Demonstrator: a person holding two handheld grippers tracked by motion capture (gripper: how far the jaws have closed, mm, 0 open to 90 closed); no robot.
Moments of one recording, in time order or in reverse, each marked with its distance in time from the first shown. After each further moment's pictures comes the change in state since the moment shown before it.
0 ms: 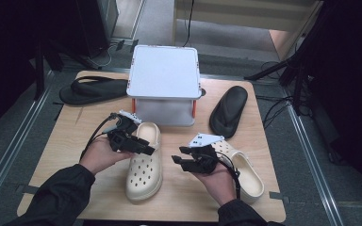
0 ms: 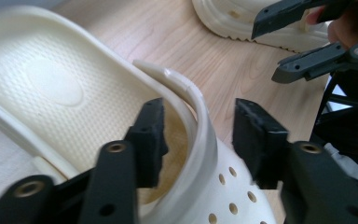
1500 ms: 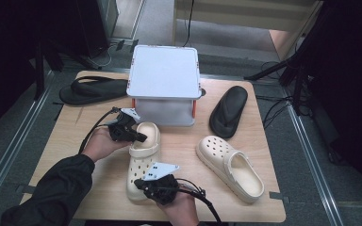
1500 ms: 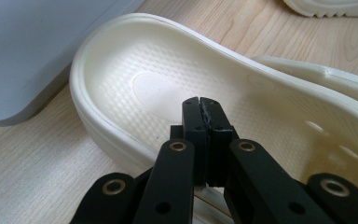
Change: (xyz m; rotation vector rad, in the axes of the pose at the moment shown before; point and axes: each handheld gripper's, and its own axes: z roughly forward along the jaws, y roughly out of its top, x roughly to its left) left arm 0.064 -0.002 0.029 0.039 0.121 0.150; right arm 0.111 -0.008 0.052 0.014 0.144 -0.105
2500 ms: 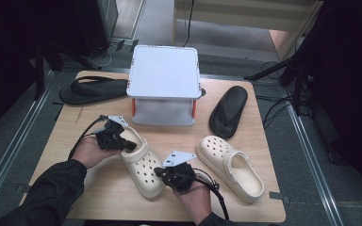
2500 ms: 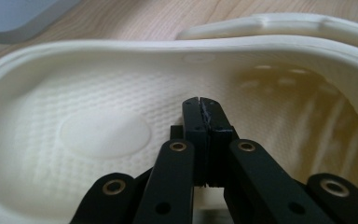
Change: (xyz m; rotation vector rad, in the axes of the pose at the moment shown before) left arm -0.005 -0.037 -0.018 0.017 -0.017 -0.075; right arm -0.044 -0.006 -0.023 0.047 -0.119 0.057
